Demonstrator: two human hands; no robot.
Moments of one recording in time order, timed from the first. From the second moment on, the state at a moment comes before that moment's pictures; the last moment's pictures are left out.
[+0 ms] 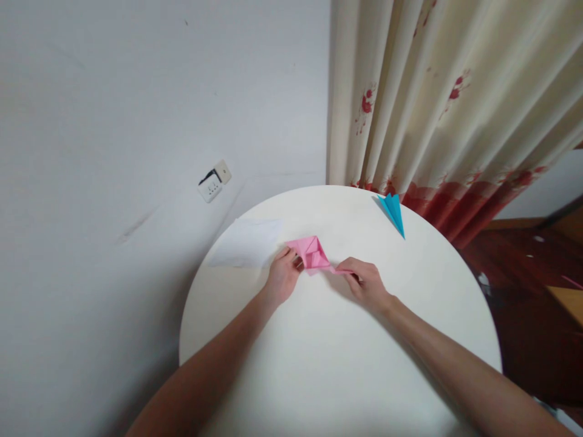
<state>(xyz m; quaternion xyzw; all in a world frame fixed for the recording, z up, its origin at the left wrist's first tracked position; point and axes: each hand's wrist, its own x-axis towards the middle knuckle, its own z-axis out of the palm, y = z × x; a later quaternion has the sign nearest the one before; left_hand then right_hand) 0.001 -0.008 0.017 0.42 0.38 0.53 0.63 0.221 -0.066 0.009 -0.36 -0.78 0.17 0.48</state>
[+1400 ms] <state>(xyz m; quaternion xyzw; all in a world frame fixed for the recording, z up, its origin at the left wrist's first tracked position) 0.015 -0.044 0.026 0.71 0.35 0.58 0.20 0.169 -0.084 0.037 -0.45 -0.45 0.60 0.47</state>
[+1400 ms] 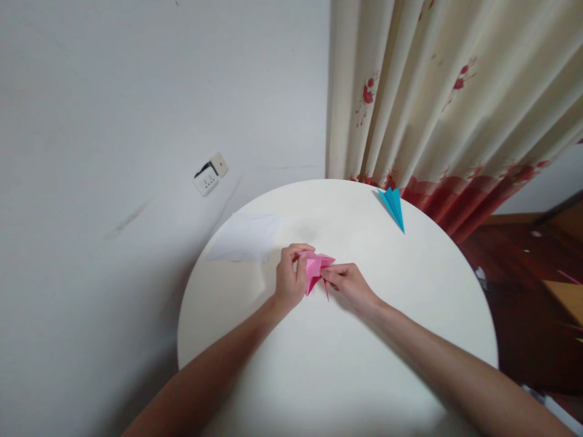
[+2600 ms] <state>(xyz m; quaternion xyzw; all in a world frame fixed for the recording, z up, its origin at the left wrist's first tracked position) 0.006 -0.042 0.044 0.86 0.30 0.37 0.17 0.179 -0.085 0.042 -0.51 -0.40 0.58 0.50</state>
